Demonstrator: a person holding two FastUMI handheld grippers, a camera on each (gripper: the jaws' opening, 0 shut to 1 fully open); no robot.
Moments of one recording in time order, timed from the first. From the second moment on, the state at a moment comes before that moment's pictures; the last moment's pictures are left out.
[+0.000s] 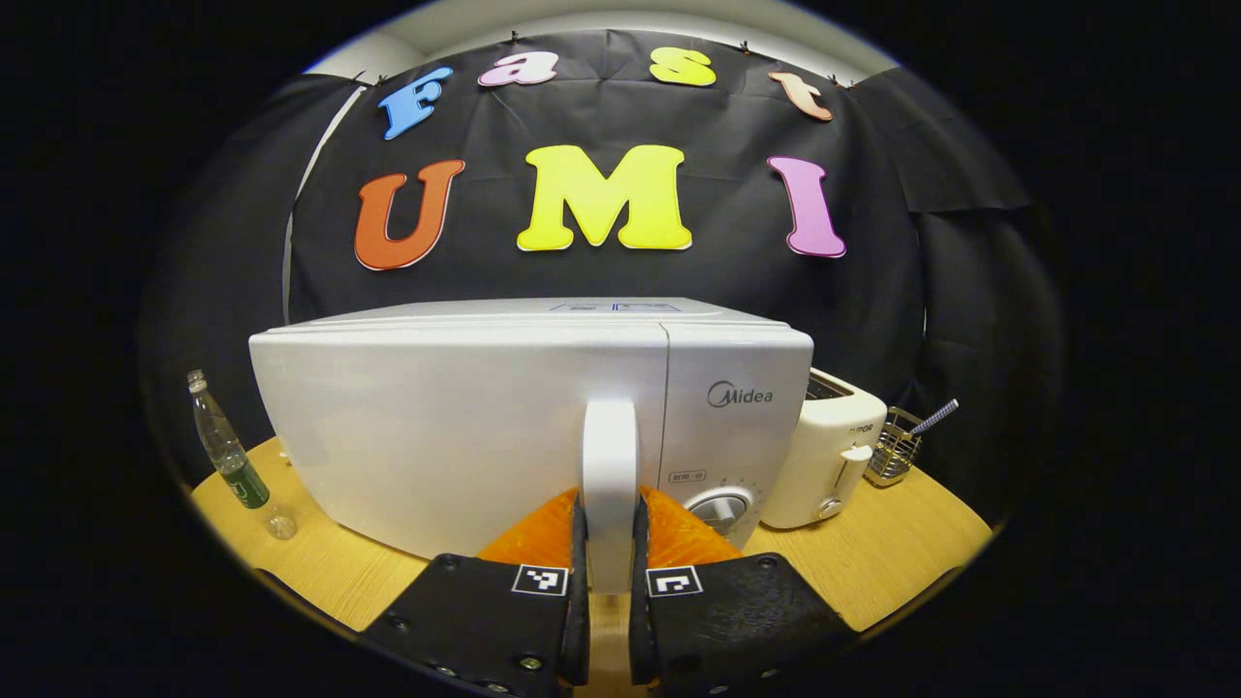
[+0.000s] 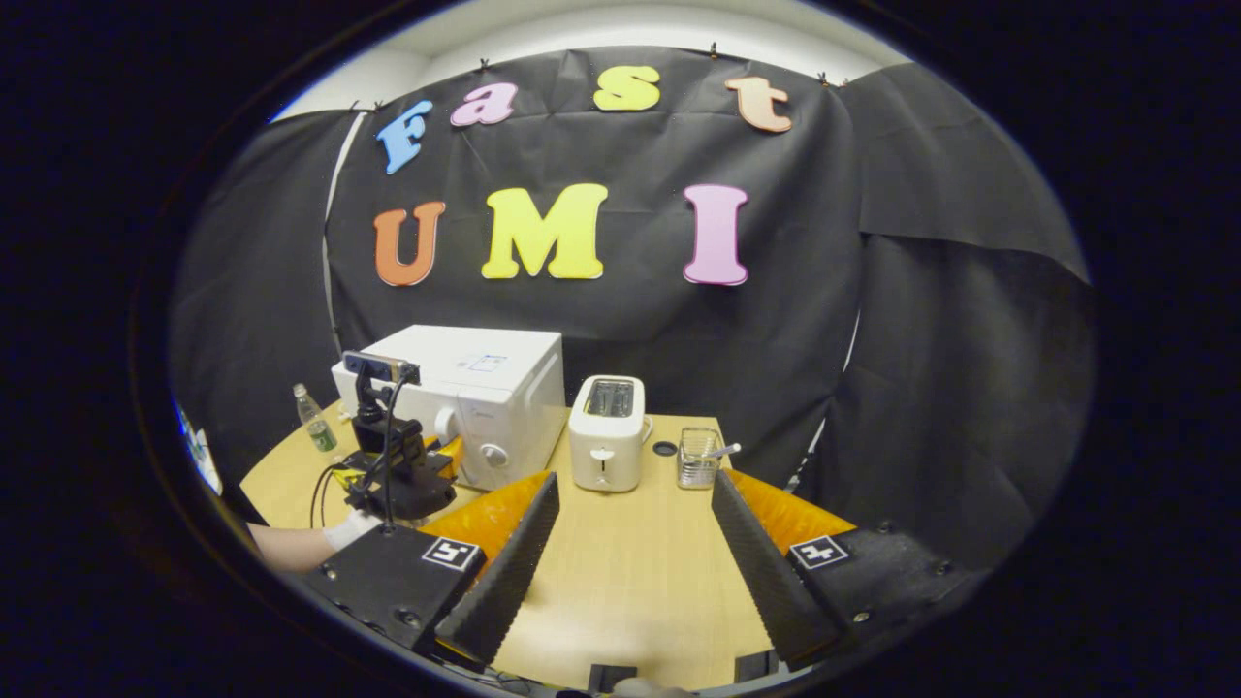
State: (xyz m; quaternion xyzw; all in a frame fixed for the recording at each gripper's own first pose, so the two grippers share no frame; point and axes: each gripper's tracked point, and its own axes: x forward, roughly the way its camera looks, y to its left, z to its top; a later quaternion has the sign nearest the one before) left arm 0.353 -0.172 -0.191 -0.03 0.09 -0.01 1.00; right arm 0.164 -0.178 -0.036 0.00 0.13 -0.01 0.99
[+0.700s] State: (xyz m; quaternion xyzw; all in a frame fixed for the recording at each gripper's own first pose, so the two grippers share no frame) left arm 0.257 -0.143 -0.203 -0.02 0.11 -0.04 0.99; right arm 0.154 -0.137 -0.026 0.00 0.11 0.01 0.99
